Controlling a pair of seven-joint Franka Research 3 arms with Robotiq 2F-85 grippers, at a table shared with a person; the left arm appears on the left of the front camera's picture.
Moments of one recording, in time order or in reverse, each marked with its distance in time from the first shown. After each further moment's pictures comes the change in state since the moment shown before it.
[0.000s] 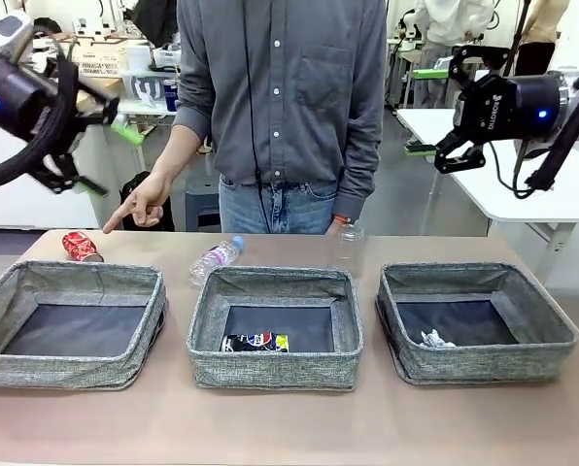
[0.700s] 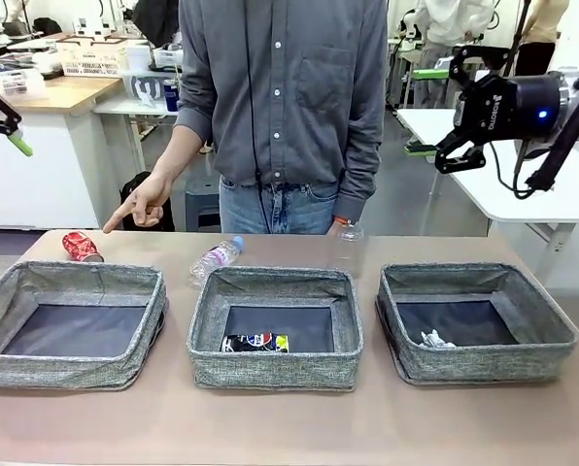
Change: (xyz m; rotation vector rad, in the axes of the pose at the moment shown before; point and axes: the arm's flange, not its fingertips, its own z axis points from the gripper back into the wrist) left arm 0.015 0.072 0.101 0.414 -0.415 0.349; right arm 0.000 0.000 0.001 0.000 -0.001 0.000
